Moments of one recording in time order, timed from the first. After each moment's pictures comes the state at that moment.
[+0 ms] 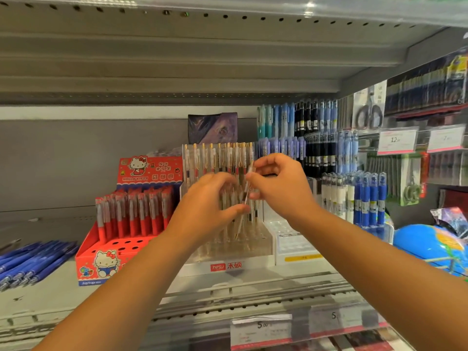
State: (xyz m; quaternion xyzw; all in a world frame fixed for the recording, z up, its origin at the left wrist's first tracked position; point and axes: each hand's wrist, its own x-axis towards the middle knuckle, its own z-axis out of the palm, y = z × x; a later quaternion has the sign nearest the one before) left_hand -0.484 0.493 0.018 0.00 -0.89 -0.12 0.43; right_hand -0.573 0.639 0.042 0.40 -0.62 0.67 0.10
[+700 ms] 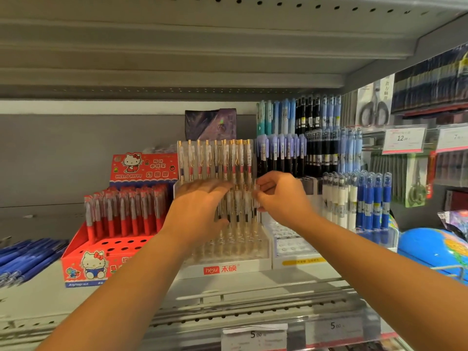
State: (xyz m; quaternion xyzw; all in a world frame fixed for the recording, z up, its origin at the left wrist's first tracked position) left_hand -0.508 0.473 0.005 0.06 -0.92 0.11 0.38; right_hand -0.635 0.628 0.014 0.39 -0.74 0.52 0.16
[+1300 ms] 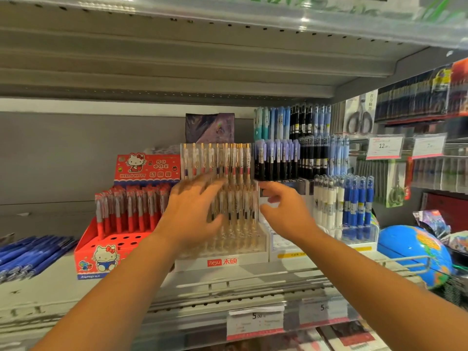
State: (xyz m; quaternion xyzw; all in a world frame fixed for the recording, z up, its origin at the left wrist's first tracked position) left_hand -0.478 0.469 0.005 0.04 -0.92 0.02 0.38; right_hand -0.598 0.652 0.001 0.37 -0.78 0.48 0.16
